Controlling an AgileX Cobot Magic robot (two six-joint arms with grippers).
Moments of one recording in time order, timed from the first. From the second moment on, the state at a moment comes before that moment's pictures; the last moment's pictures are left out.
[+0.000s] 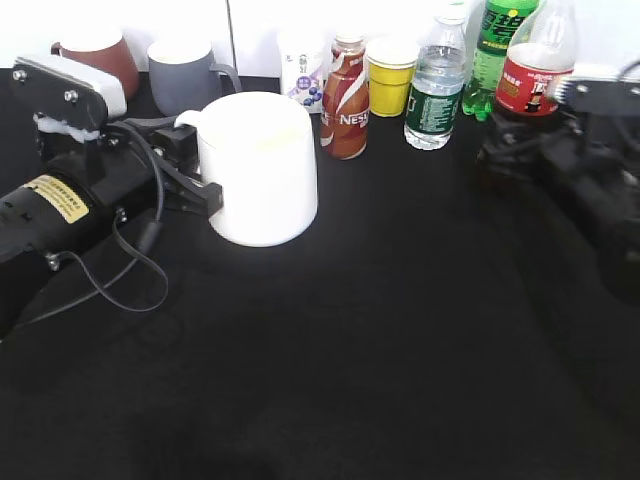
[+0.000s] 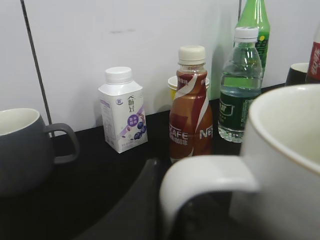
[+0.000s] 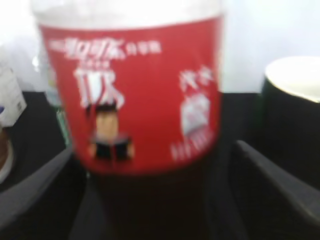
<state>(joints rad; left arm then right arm) -0.54 1.70 -0.54 0.02 -1.03 -0.01 0.28 1.96 -0.68 0.20 -1.13 -0.01</state>
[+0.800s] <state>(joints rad) -0.54 1.70 -0.54 0.07 -1.09 -0.01 0.28 2.09 -0.79 0.08 -1.16 -0.01</state>
